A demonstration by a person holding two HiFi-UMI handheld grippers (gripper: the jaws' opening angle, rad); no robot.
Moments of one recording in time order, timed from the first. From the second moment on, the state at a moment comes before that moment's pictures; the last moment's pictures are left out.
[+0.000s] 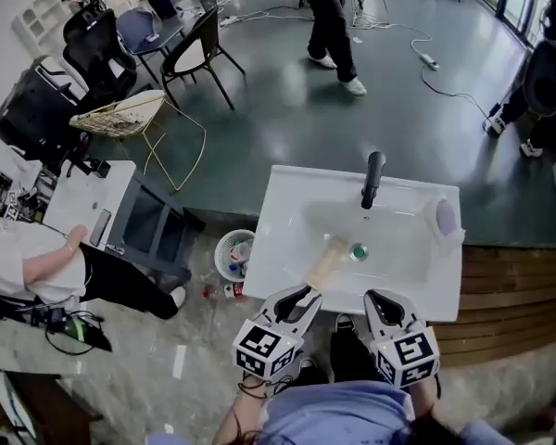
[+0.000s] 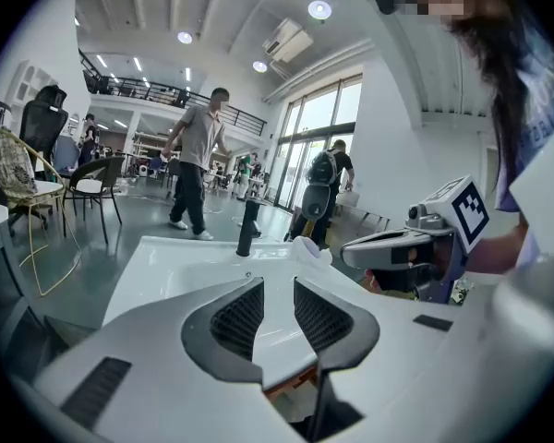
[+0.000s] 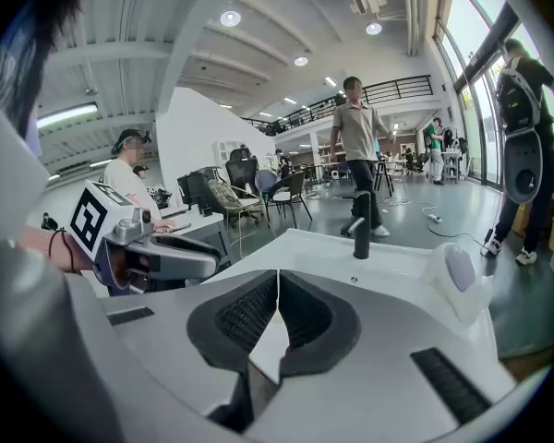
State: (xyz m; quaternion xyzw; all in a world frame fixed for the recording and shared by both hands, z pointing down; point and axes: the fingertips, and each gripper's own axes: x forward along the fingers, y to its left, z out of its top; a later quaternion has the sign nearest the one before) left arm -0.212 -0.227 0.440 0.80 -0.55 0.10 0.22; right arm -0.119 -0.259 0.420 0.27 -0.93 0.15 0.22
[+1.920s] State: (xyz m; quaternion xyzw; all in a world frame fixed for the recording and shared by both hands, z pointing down) left arm -0.214 -0.319 0.647 0.72 -0.36 0.52 0.30; right arm -0.119 -0.354 0.469 0.26 -0.91 0.21 0.24
